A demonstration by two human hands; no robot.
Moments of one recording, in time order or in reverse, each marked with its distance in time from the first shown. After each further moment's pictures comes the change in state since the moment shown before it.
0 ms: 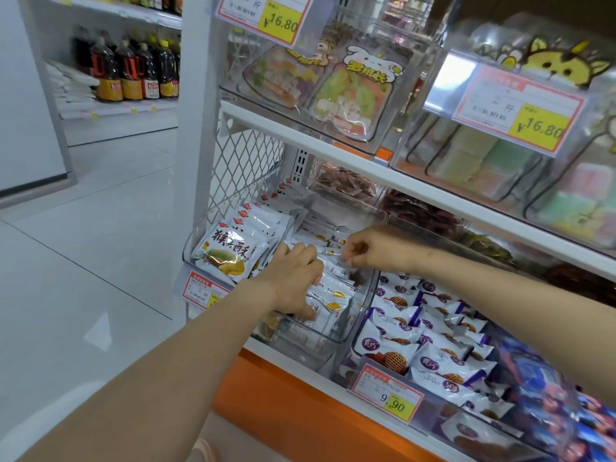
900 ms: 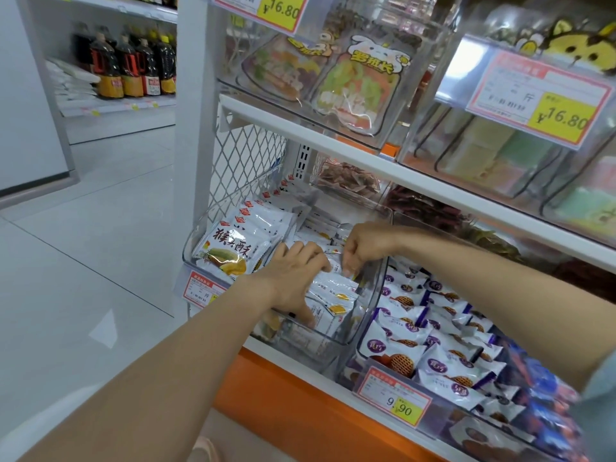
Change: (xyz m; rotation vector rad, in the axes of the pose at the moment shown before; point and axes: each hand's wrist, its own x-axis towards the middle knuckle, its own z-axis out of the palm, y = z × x) left_hand 0.002 -0.006 0.000 -0.044 -0.060 -0.007; right_hand 0.034 -0.003 -0.005 -0.042 -0.306 0.133
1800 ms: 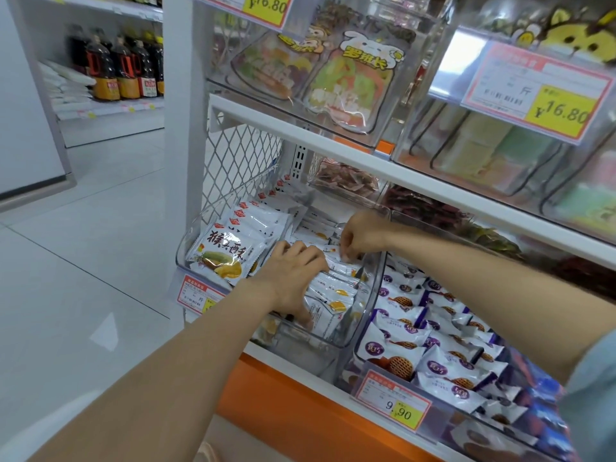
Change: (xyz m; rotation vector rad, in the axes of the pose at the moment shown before) left_hand 0.007 0.001 0.003 0.143 0.053 0.014; right_hand 0.021 0.010 0.002 -0.002 0.208 -0.003
